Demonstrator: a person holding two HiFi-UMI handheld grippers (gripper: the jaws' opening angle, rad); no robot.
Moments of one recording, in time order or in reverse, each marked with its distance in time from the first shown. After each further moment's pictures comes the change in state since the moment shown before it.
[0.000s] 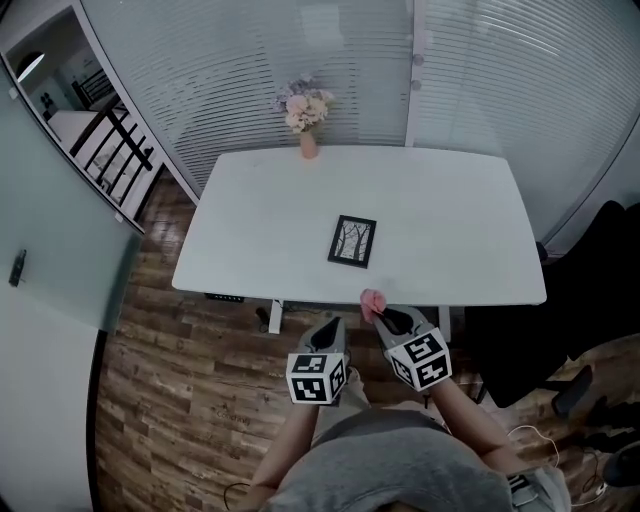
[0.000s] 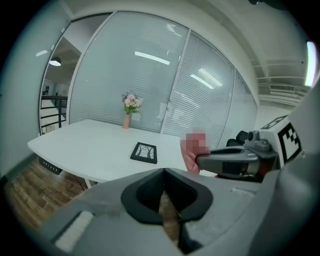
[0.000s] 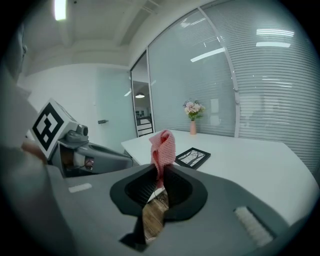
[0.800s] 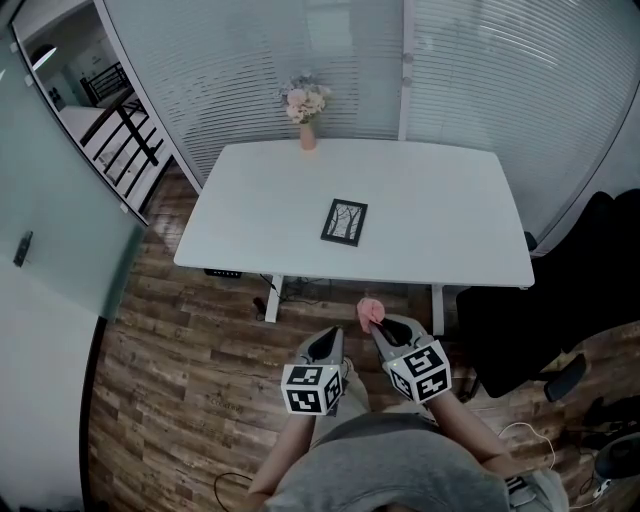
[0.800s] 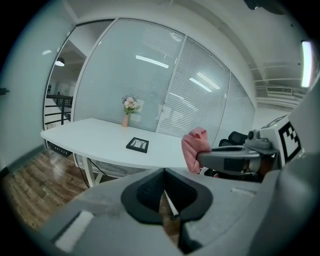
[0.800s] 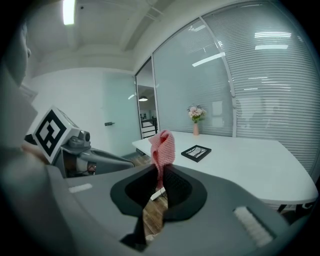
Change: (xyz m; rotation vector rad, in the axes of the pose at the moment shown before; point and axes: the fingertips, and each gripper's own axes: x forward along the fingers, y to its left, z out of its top) left arm -0.071 -0.057 -0.050 -0.017 -0.030 -0.005; right arm -0.086 0.052 -0.029 -0.005 -0.035 0.025
